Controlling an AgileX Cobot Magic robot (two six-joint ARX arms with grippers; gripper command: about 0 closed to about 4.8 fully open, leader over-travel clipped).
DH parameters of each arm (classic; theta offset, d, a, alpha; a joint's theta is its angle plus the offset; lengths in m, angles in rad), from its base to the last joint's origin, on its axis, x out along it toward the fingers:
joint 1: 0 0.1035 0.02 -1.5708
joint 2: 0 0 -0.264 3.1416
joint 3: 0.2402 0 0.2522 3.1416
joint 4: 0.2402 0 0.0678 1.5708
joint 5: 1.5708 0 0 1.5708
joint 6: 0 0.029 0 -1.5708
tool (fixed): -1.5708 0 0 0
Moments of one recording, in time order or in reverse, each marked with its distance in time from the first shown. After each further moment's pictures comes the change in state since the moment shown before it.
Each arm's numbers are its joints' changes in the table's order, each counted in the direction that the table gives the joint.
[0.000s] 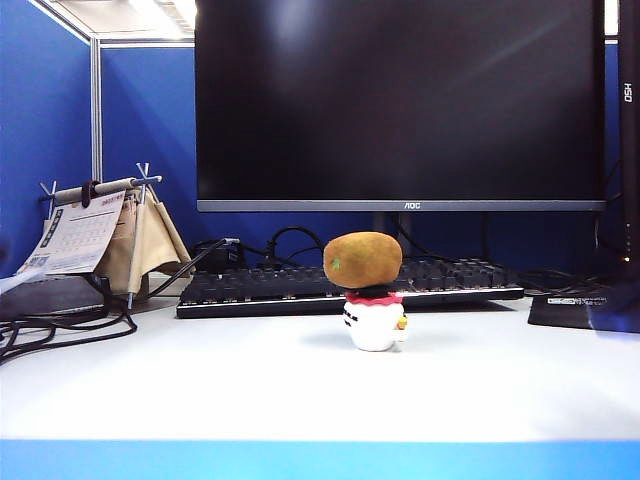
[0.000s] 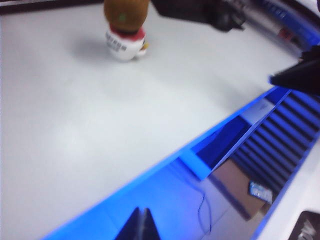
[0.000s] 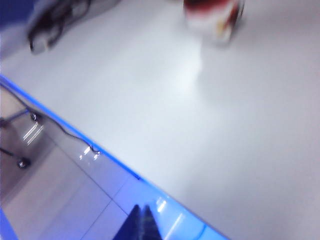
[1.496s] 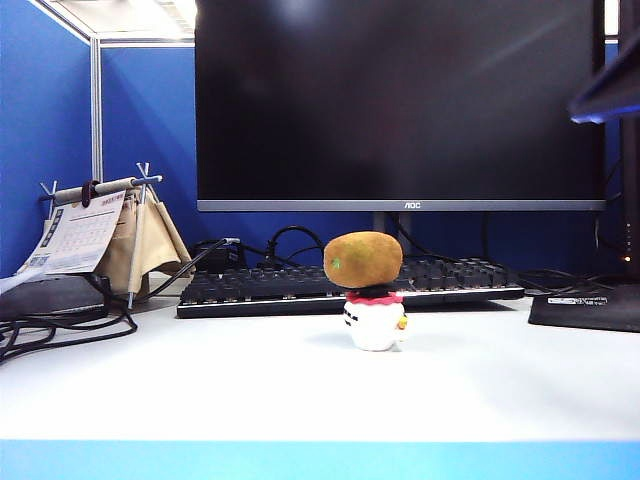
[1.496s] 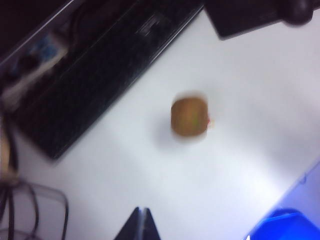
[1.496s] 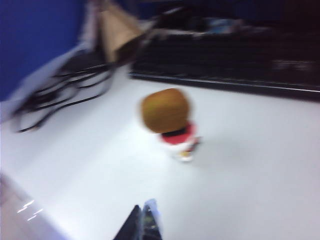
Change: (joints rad) left arm 0.000 1.237 1.352 0.470 0.230 0.340; right arm -0.005 0.126 0.311 0.000 -0.180 -0.090
